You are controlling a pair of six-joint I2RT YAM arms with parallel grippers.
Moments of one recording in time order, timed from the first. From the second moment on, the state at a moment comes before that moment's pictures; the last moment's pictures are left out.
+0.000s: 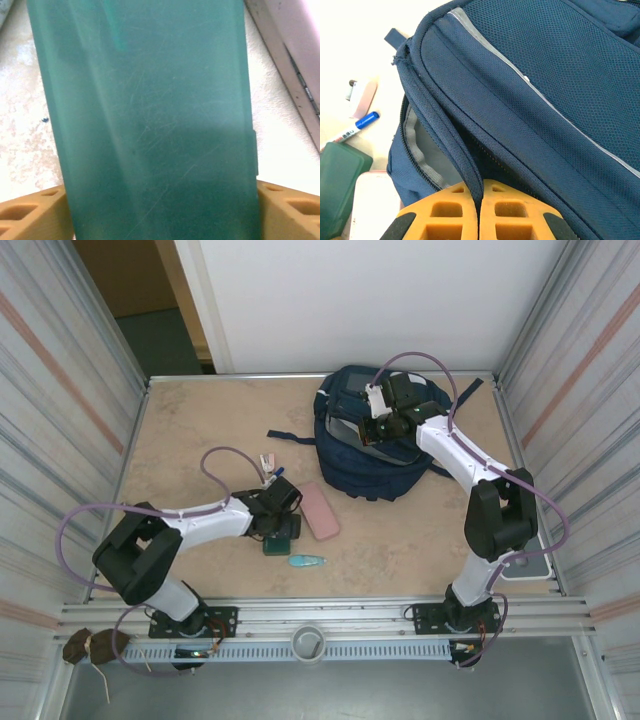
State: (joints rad) left arm -0.76 1.53 0.76 -0.48 -0.18 -0.61; right arm 0.39 1.75 1.47 -0.61 -0.19 0.13
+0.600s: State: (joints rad) left arm -0.75 1.41 0.67 -0.44 -0.17 -0.53; right arm 0.39 1.75 1.47 -0.61 -0.19 0.13
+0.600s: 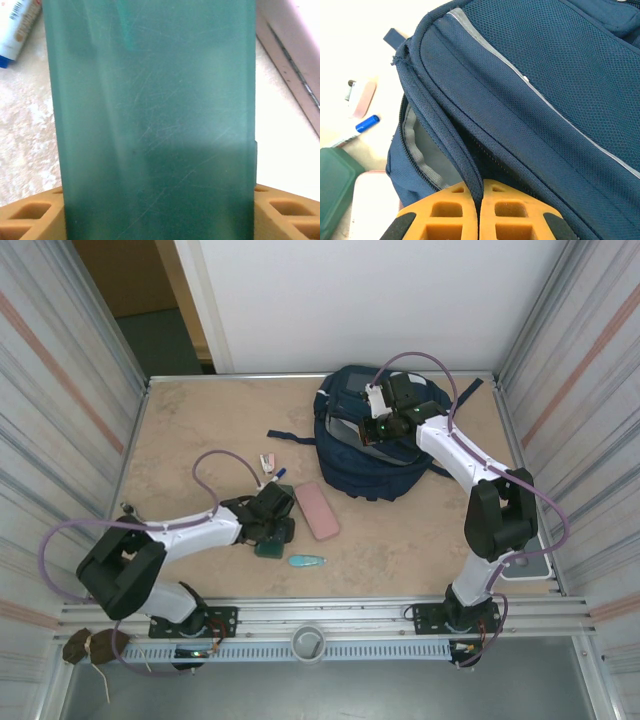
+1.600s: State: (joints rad) left arm -0.73 1.52 1.24 -0.53 0.09 -0.19; right arm 0.35 1.87 1.86 -0.85 -0.29 0.13
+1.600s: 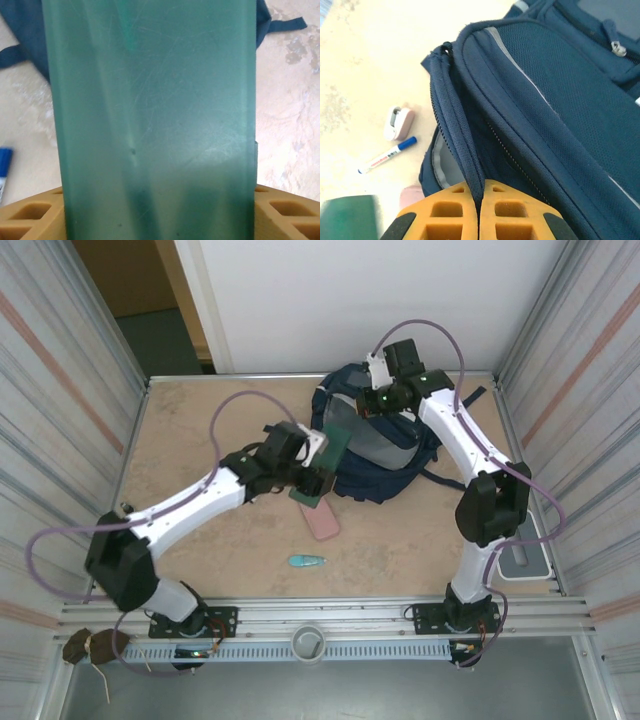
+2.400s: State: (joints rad) left arm -0.63 2.27 2.01 -0.75 0.30 -0.27; right arm 0.25 2.04 2.10 -0.91 -0.66 0.25
